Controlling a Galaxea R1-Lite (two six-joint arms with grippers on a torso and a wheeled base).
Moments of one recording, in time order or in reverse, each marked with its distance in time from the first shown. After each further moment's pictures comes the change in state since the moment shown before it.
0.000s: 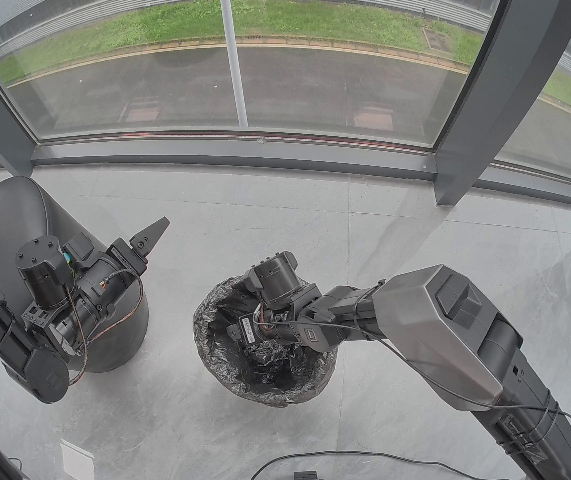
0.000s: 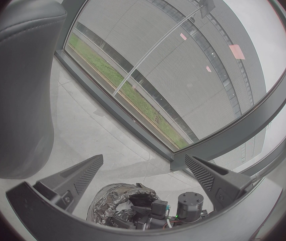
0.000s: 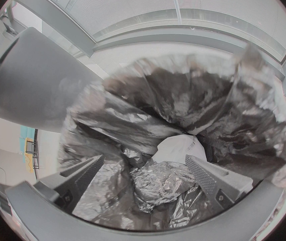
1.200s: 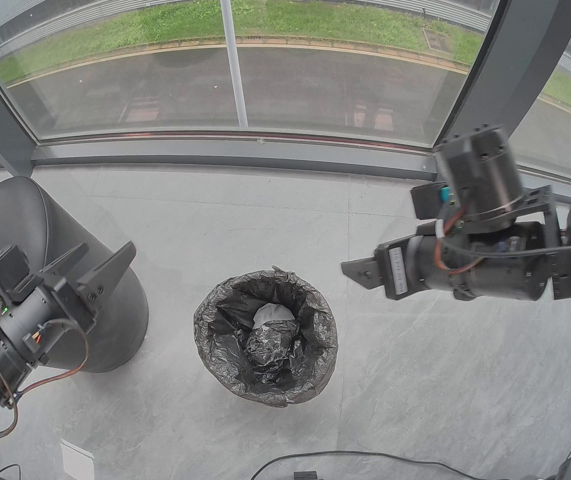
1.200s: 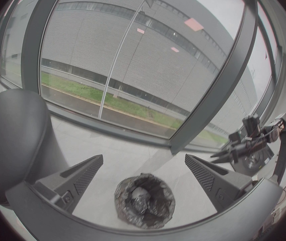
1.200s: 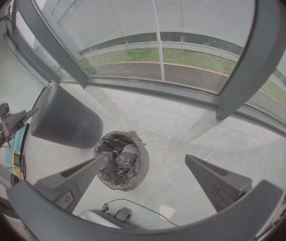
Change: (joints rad) left arm -0.116 -0.550 0.206 0.285 0.034 0.430; right arm -0.002 -1.006 0.808 0.055 -0.209 -0.007
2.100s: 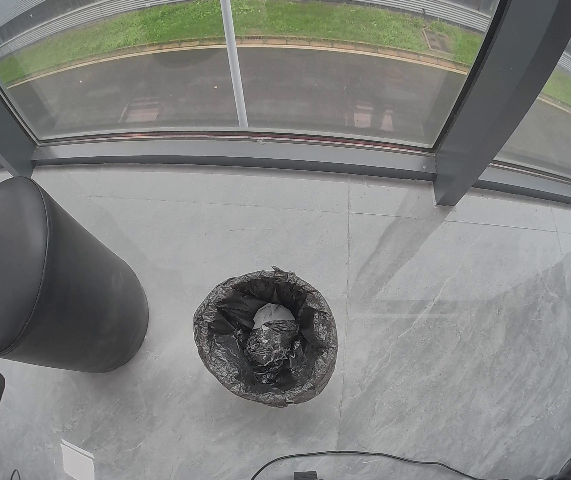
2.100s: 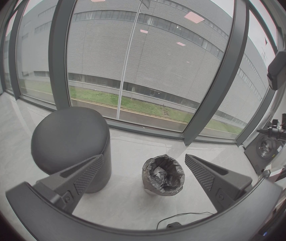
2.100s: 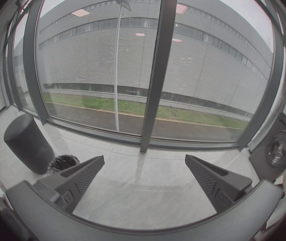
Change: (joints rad) left arm 0.150 -0.990 -0.122 1.182 0.023 0.106; right arm -0.505 -1.238 0.570 0.066 -0.024 -0.301
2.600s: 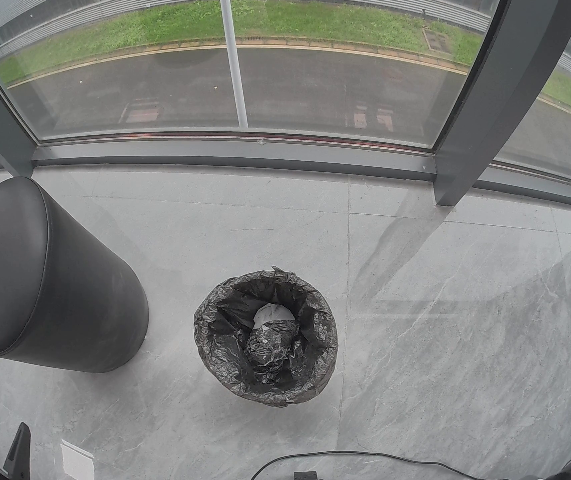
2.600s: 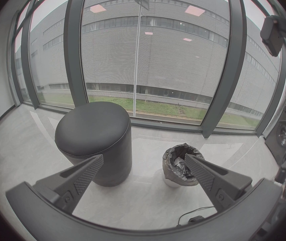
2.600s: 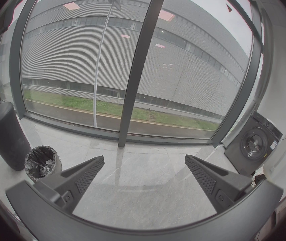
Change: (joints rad) left arm 0.175 -0.300 0.195 0.105 0.010 0.085; right arm -0.199 -0.363 0.236 0.075 -0.050 -0.038
